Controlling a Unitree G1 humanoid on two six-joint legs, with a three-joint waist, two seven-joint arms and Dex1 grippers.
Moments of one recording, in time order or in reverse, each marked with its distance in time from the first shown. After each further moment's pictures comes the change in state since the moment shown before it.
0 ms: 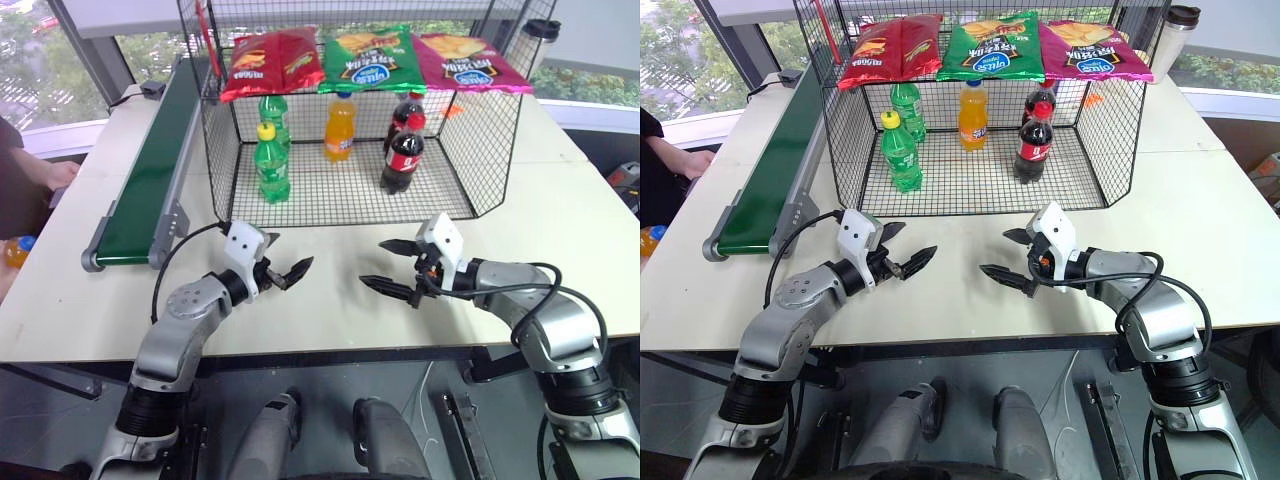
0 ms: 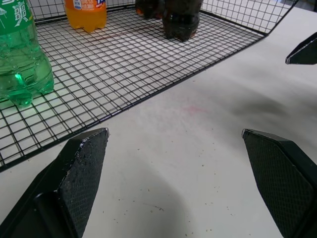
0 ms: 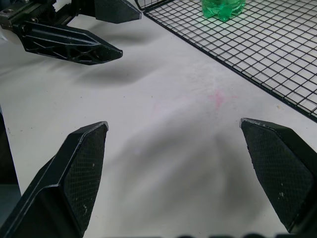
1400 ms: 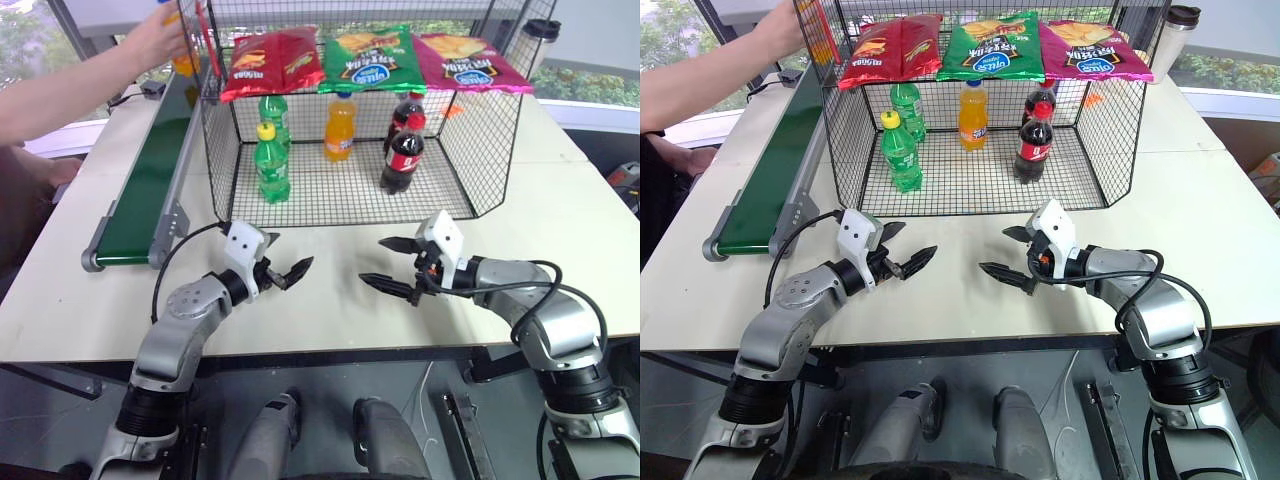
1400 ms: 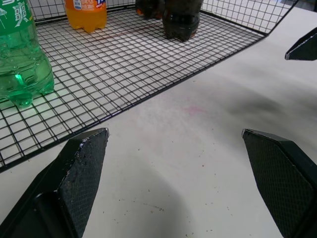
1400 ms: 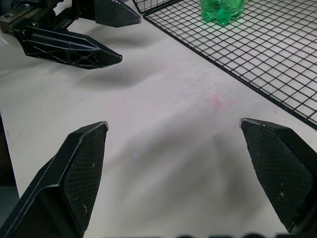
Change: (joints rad) left arm -0.001 0.000 0.000 0.000 0.001 0.000 0.000; right arm -0.011 0.000 0.000 0.000 0.000 0.000 -0.002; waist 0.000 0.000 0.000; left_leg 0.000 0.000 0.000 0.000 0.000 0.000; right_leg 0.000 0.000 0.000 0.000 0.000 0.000
